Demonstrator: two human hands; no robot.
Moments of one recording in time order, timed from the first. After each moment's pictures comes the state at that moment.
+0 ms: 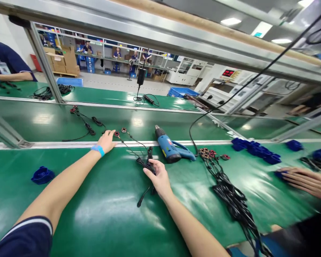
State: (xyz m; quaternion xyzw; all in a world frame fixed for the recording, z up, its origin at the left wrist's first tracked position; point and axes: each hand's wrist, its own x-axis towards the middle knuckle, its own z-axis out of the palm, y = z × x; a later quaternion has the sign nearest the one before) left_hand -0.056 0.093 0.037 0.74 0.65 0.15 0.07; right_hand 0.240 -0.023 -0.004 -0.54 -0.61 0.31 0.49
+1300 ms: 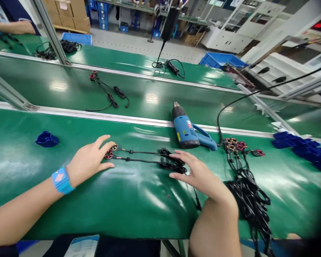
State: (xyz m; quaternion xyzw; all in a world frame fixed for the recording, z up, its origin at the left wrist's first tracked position) left_hand -0.052 -0.103 0.071 0.79 0.61 0.03 0.04; right_hand 0.341 -0.027 0.066 -0.49 -0.83 0.25 0.11
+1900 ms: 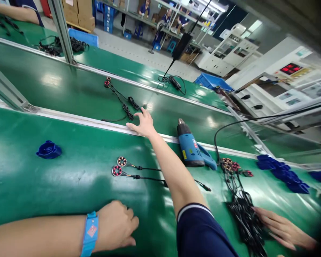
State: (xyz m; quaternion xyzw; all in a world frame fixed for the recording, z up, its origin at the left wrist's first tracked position) left_hand 0.011 -0.157 0.021 0.91 0.34 -0.03 0.22; right_hand 0.097 0.162 0.035 -0.50 -0.85 0.13 0.14
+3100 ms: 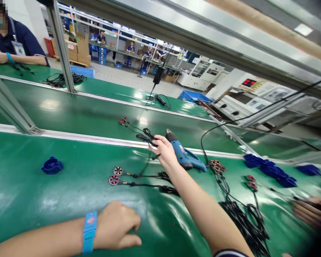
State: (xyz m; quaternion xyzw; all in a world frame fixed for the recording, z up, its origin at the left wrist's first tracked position) left_hand 0.000 -0.136 0.038 0.89 0.35 0.09 0.28; right_hand 0.177 0.074 0.088 -0.48 -0.42 0.55 0.54
